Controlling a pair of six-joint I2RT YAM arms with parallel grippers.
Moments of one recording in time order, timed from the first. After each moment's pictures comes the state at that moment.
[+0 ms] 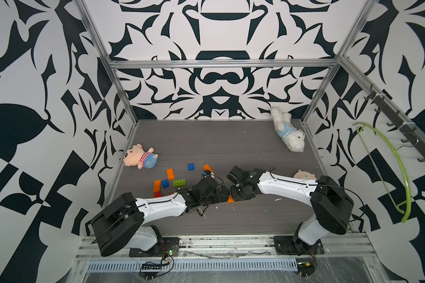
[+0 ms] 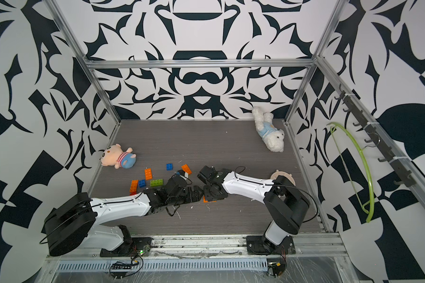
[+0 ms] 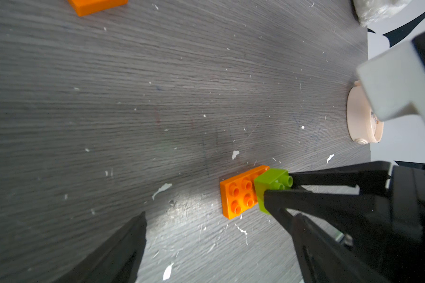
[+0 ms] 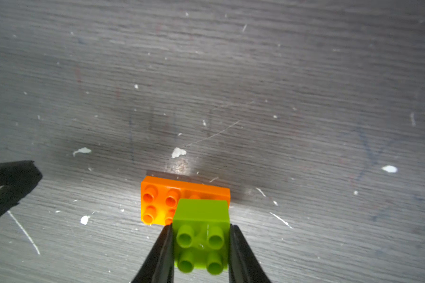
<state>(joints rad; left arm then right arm) -0.97 1.38 0.57 0.02 0.01 -1.00 0.89 1.61 0.98 -0.70 0.02 0.73</state>
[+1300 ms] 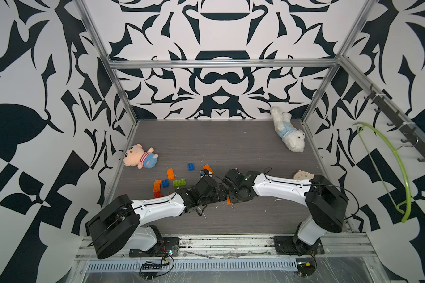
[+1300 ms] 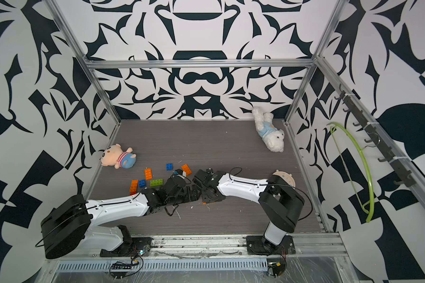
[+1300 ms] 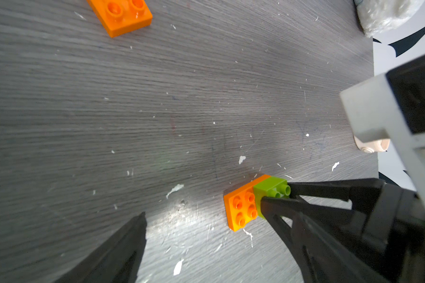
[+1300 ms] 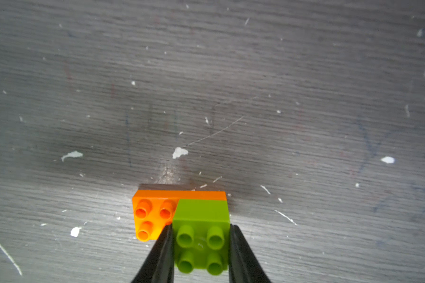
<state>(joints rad) -0.97 1.35 0.58 -0.03 -0.04 -1.00 0.94 1.66 1.01 -0.72 0.10 0.80</state>
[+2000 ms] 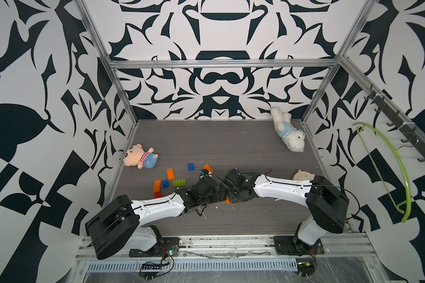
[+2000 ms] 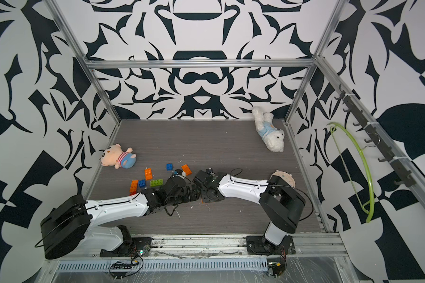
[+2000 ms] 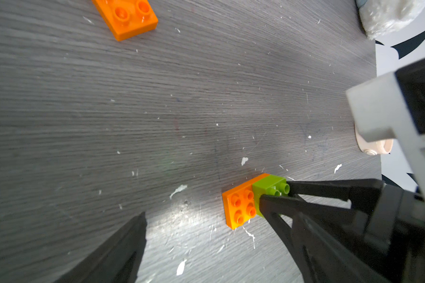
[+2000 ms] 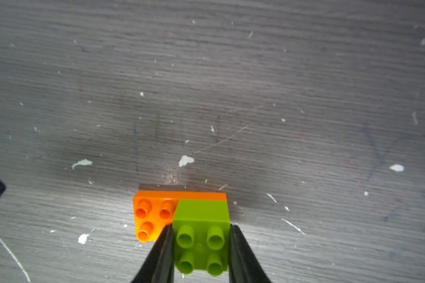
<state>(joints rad) -0.97 1.34 0.58 -0.04 -0.05 -1.00 0.94 1.67 1.00 -0.68 0.11 0.81</state>
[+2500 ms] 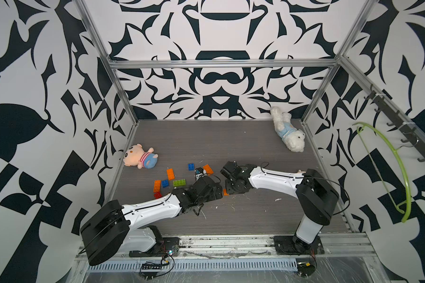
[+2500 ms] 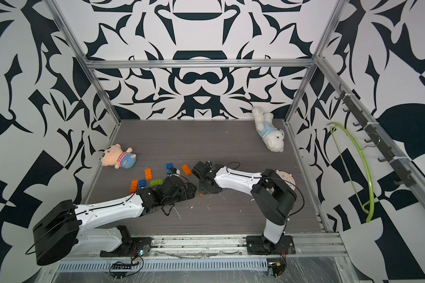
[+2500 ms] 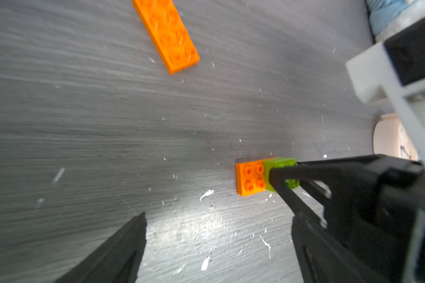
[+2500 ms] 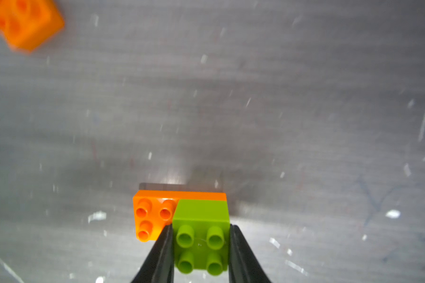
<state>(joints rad) -0.97 1.25 0.60 -0.18 -0.19 -1.01 0.85 1.77 1.13 -0.68 0.11 0.78</state>
